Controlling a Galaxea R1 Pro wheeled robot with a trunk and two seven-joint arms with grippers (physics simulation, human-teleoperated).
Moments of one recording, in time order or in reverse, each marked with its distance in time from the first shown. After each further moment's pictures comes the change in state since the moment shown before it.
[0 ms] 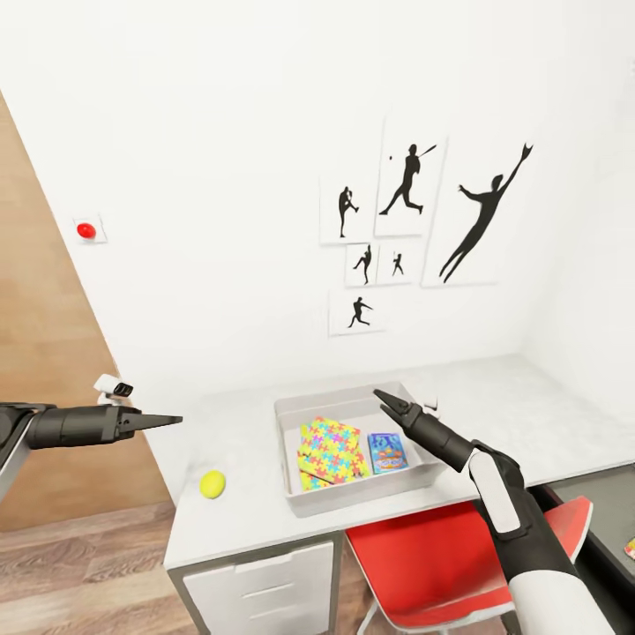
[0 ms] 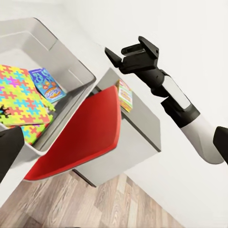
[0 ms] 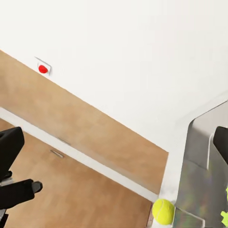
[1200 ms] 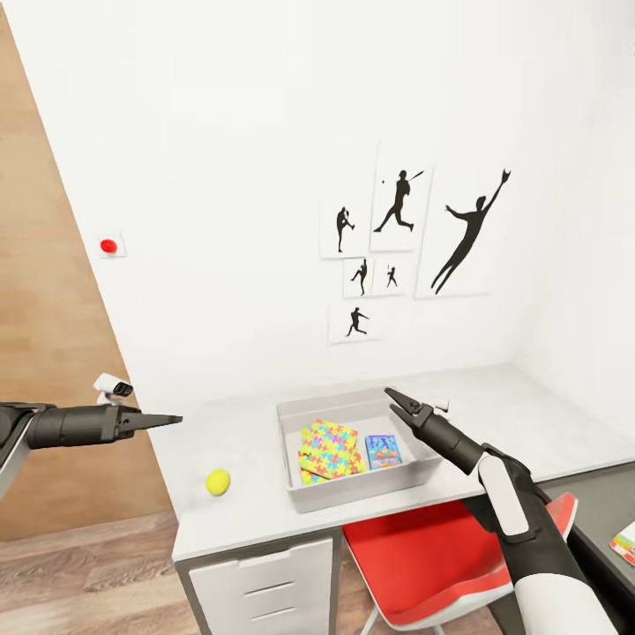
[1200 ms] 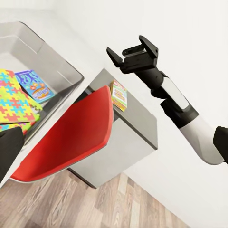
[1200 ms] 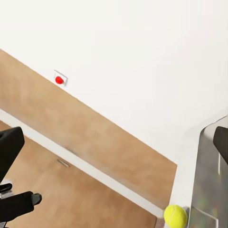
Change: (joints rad) left arm 0.000 0.001 0.000 -0.002 0.003 0.006 0.000; right arm 0.008 -0.002 -0.061 0.004 -0.003 0.002 0.010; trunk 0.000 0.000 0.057
